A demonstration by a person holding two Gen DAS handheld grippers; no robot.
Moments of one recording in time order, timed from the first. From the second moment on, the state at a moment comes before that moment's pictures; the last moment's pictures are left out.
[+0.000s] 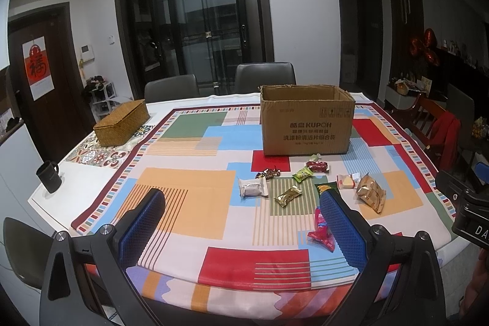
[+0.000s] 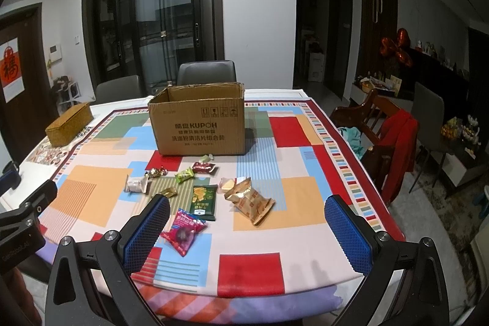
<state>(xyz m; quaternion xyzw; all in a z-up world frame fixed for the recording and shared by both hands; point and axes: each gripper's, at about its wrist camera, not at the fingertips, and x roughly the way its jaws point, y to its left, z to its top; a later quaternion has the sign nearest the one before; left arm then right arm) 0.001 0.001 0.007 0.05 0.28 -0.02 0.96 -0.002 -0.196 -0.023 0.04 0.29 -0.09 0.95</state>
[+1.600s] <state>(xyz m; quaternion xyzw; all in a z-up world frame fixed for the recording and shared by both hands) 0.005 0.001 0.004 0.06 0.27 -0.01 0.96 0.011 -0.198 -0.031 0.05 0.31 -0.10 0.95</state>
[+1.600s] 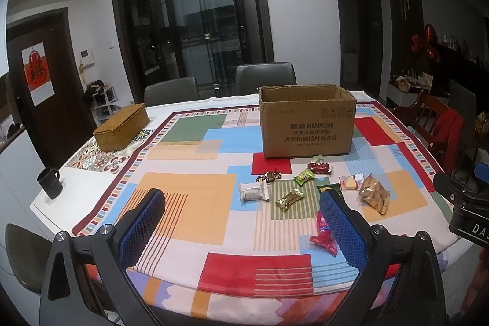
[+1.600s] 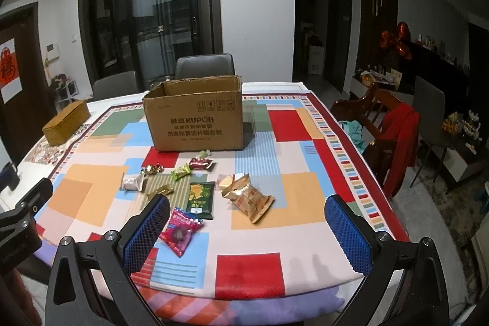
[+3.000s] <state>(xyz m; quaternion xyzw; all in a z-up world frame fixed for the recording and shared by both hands) 0.094 -0.097 -0.088 0.14 0.43 -0.11 0.89 0.102 -0.239 -0.099 -0.01 0.41 -0.06 0.91</state>
